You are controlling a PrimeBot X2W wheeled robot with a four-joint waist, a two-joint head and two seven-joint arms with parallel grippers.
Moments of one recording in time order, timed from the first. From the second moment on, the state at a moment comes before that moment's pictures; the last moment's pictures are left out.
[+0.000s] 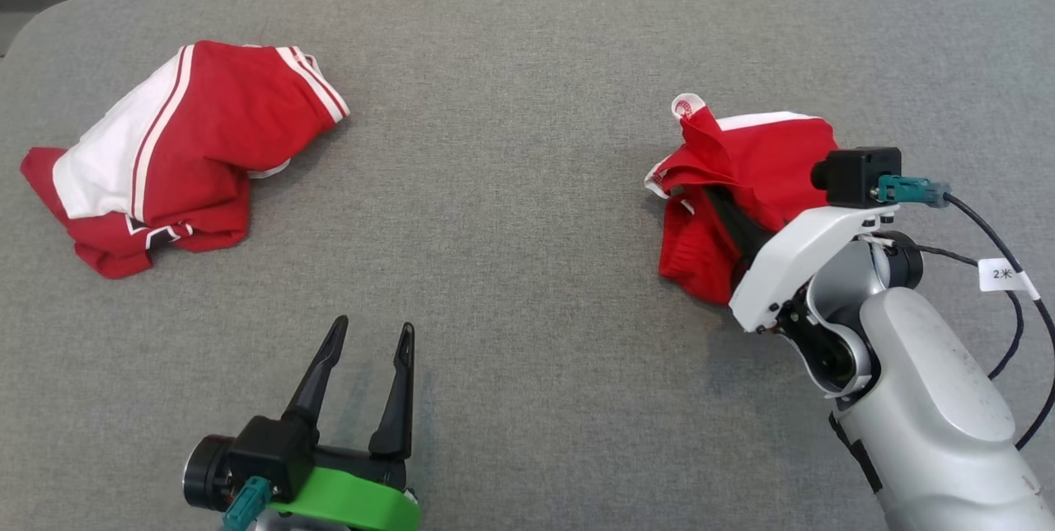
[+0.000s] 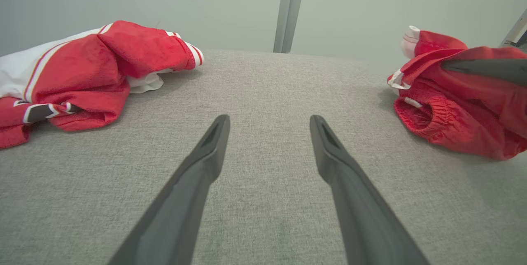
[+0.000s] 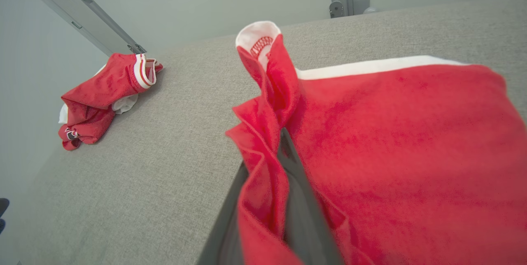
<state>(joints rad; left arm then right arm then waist) 0.00 0.05 -0.21 0.10 -0.20 -0.10 -0.26 -0.47 -0.19 0.27 0.32 0.59 0.13 0.22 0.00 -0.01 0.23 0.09</state>
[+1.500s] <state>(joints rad) 0.16 0.05 -0.13 0.11 -0.24 -0.06 -0.26 0.16 -0.08 -0.37 0.07 0.01 0.13 -0.26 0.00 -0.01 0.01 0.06</state>
